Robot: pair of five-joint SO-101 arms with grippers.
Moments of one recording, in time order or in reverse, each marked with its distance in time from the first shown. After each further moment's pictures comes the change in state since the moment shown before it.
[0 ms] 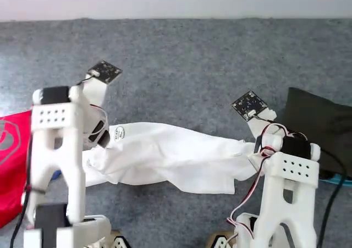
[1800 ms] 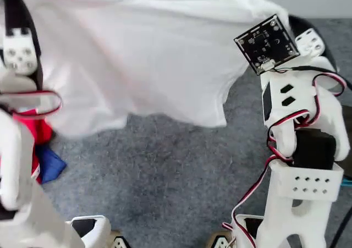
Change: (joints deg) left arm -0.6 -21.4 -49.0 -21.7 16.2; right arm -9.7 0.1 -43.2 -18.9 -6.1
